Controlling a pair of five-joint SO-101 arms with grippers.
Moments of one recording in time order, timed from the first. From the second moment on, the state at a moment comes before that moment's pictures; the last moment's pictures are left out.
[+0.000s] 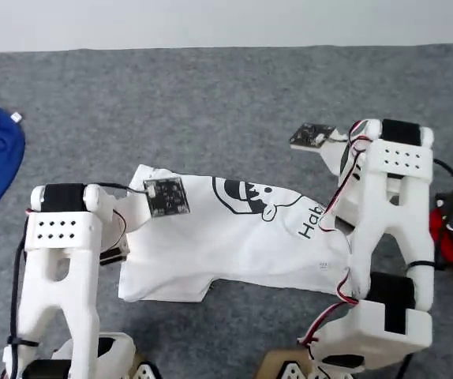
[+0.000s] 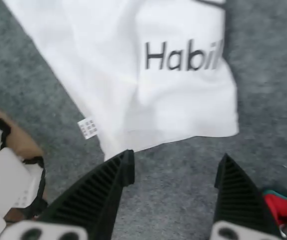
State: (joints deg) left arm -5.2 -26.0 33.1 90.9 -64.7; right arm 7.5 4.4 -1.3 100.1 62.6
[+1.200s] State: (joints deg) left arm -9.0 -26.0 46.1 68.6 -54.9; right arm 8.8 23.5 -1.7 86.3 16.4
